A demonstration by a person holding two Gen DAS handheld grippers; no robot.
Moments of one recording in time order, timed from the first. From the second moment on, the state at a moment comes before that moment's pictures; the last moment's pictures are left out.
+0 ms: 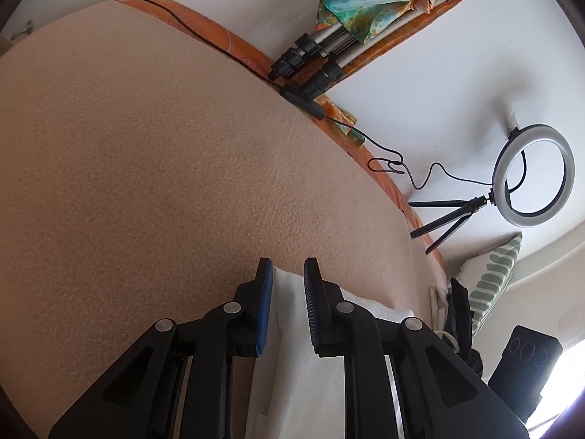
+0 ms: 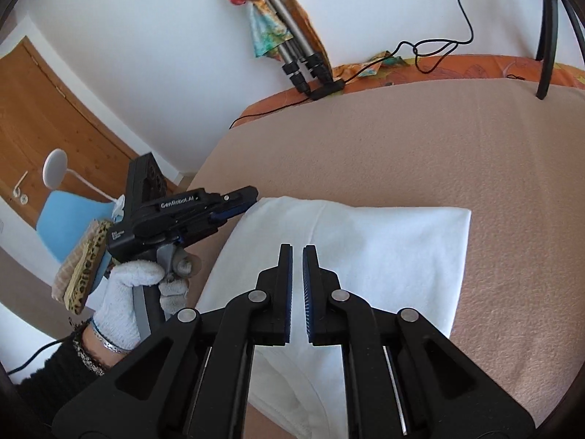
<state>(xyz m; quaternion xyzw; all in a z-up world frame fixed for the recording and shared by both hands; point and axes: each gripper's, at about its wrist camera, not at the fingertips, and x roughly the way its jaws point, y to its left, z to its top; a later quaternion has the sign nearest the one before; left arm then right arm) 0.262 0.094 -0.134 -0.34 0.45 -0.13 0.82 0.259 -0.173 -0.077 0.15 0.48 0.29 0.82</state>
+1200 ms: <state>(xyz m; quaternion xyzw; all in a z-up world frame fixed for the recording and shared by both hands) 0.126 0.125 -0.111 -0.40 0.46 -0.12 0.78 0.251 -0.286 -0.108 0.24 0.51 0.21 0.80</state>
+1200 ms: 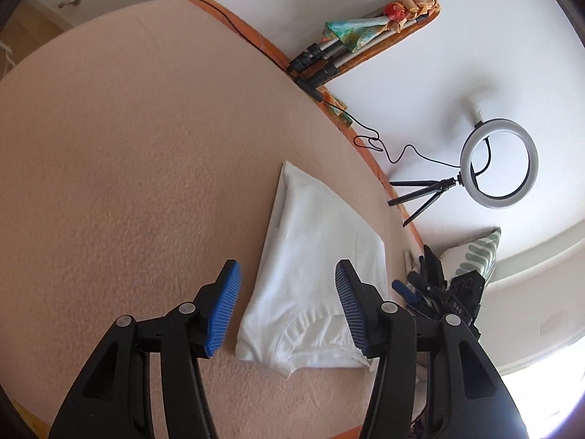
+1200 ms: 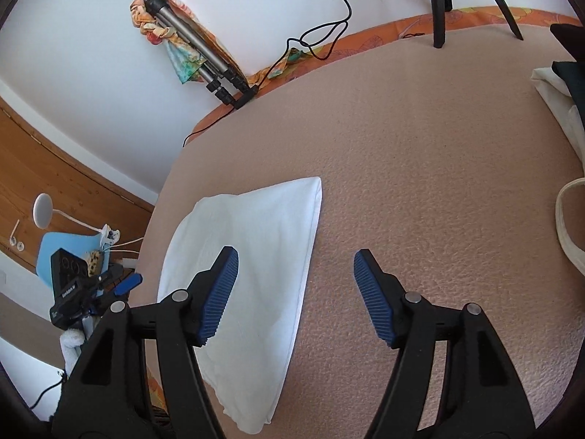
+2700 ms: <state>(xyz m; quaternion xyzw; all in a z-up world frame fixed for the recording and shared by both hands) 0.120 0.062 -0.142 -0.41 0.46 -0.11 0.78 0.289 -0.237 -0.150 0.31 0.51 0.22 0.77</state>
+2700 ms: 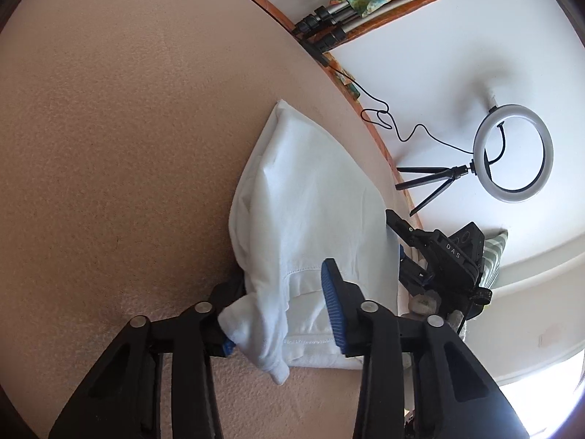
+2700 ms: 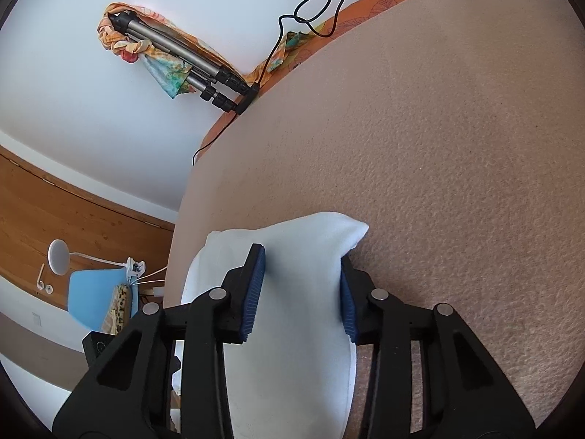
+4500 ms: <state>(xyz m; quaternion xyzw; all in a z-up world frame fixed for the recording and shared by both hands) 0.176 -0.262 -0.024 -0.26 0.38 -0.40 0.79 0.185 -0.518 0.058 0.26 0.33 0.09 0.90</state>
